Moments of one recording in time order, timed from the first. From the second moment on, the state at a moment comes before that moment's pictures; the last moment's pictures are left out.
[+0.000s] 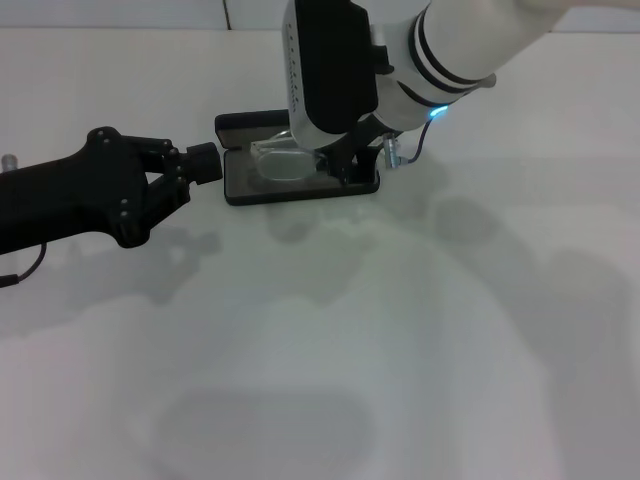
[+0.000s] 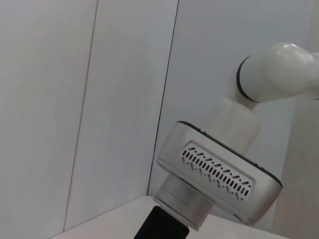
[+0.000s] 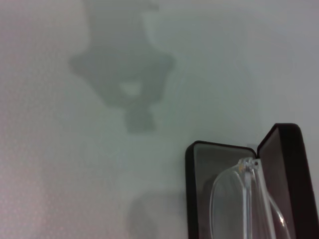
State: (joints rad) left arm -0.31 -2.08 0.77 0.91 1.66 1.78 -1.42; right arm 1.23 2.03 -1.96 -0.67 -2.14 -0.87 2.00
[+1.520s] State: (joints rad) left arm -0.31 -2.08 0.77 0.91 1.67 1.78 -1.43; right arm 1.22 2.03 -2.03 -0.67 -2.08 -0.78 1.99
